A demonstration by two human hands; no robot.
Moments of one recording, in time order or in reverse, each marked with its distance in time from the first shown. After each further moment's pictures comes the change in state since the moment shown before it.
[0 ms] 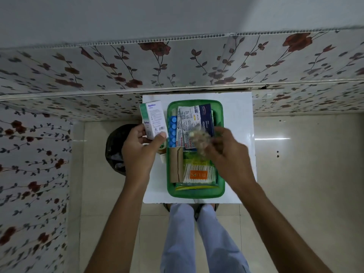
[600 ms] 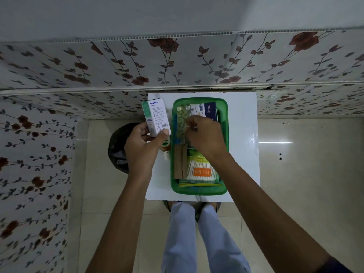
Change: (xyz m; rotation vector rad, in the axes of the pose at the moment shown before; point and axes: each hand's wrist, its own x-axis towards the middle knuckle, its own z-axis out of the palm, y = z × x) left_hand -0.001 -0.005 -0.006 -0.013 0.021 -0.005; right_hand 0.048 -0.030 0.044 -0.141 -0.032 -0.121
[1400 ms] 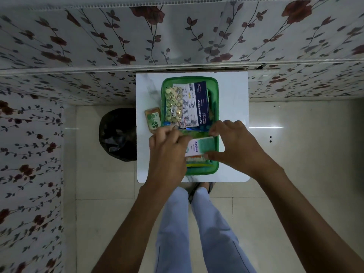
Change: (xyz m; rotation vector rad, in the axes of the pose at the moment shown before) left_hand -0.061 -0.027 0.025 1.040 -0.302 0.767; right_hand -0.069 0.051 -0.062 -0.351 -0.251 -0.146
